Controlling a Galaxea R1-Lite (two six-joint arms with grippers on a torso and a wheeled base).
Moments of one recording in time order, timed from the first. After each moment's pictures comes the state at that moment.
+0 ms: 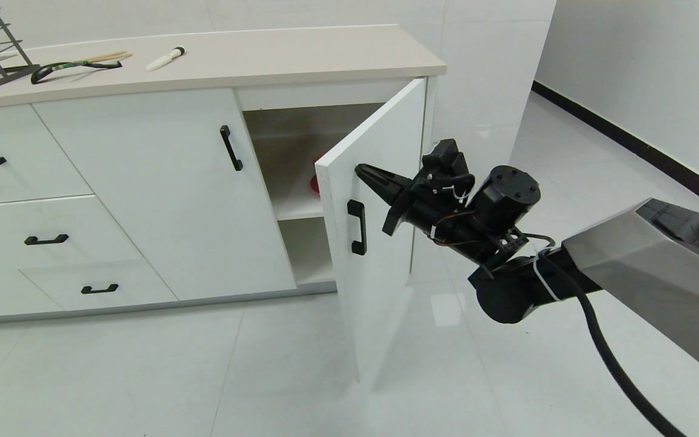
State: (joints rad) left arm 0.00 0.00 0.00 0.00 0.01 -0.03; right arm 0.60 2.30 -1.42 -1.39 0.47 -0.13
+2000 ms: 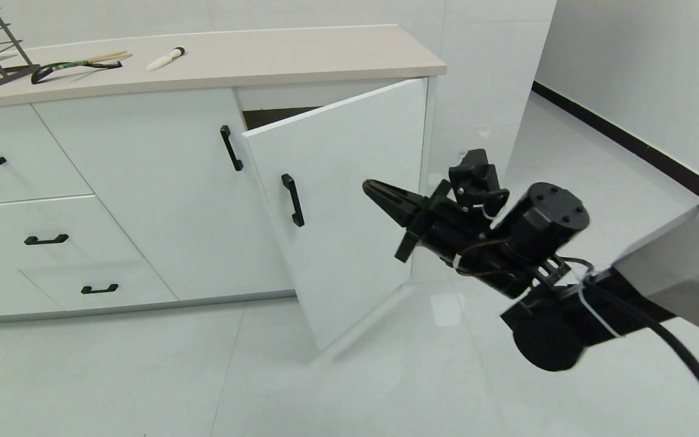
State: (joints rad) left arm 0.00 0.00 0.00 0.00 0.01 -0.03; right arm 0.66 2.10 -1.04 -1.53 0.41 -0.07
